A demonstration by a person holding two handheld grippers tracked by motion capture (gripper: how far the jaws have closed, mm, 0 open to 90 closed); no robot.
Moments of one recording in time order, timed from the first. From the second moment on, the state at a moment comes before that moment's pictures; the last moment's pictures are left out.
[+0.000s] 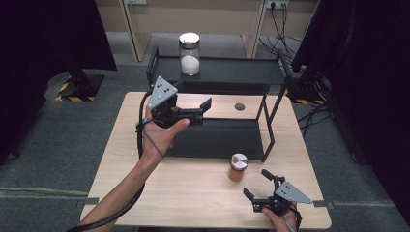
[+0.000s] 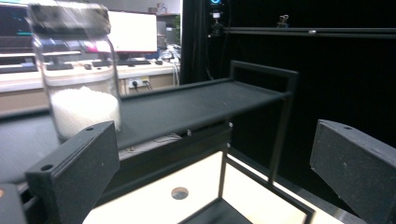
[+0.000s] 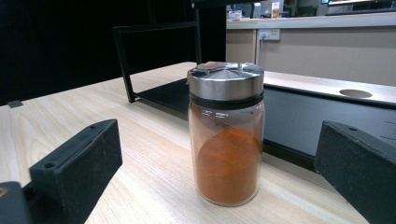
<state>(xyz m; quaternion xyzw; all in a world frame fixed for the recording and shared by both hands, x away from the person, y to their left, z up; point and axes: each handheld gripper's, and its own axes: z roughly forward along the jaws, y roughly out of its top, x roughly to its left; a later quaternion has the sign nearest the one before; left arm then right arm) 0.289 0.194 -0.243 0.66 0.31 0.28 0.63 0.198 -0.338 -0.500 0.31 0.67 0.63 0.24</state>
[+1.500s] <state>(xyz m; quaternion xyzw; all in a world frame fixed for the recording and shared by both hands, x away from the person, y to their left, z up) 0.250 0.202 -0.392 0.69 0.26 0.22 0.64 0.197 -0.338 -0.501 0.32 0.67 0.63 0.24</state>
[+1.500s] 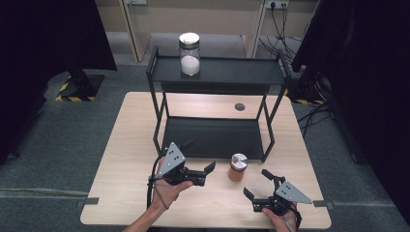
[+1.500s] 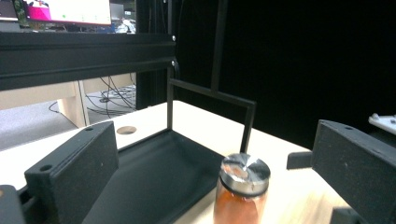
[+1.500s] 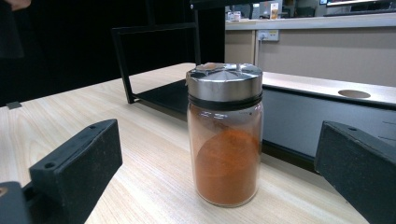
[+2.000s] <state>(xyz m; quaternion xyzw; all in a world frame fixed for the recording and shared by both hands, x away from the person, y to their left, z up) 0.239 0.220 -0.426 0.68 0.28 0.20 0.64 0.197 -0.338 -0.501 0.32 0.67 0.63 0.25</state>
